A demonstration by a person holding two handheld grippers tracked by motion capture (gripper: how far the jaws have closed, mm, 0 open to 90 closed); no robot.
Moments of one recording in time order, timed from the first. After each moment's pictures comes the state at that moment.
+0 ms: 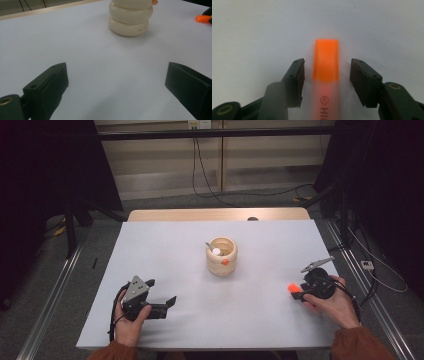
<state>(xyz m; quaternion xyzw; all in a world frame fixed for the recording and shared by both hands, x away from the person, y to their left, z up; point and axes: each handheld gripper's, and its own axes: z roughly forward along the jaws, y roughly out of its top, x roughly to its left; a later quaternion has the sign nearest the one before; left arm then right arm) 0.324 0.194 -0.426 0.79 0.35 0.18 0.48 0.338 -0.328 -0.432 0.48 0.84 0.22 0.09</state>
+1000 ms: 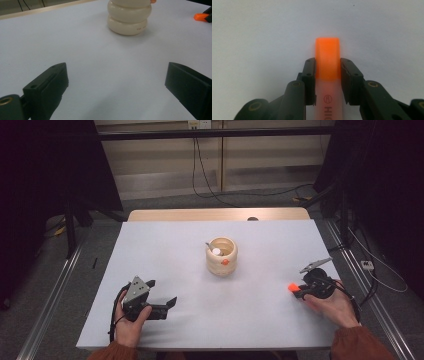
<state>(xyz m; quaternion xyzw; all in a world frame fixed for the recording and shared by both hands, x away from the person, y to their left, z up) 0.323 0.193 -0.426 0.79 0.34 0.18 0.47 0.337 -0.325 -0.431 0.48 0.85 0.21 0.11</state>
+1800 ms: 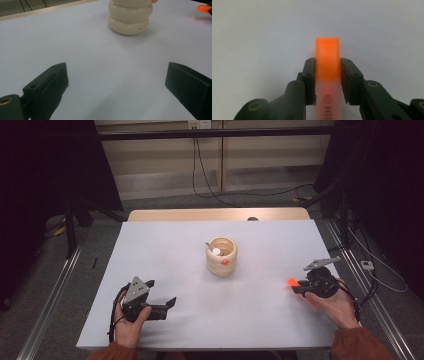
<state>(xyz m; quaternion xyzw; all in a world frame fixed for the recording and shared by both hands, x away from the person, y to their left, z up) 0.321 0.194 -0.425 0.79 0.35 0.19 0.47 0.332 -0.327 -0.420 0.48 0.82 0.27 0.13</state>
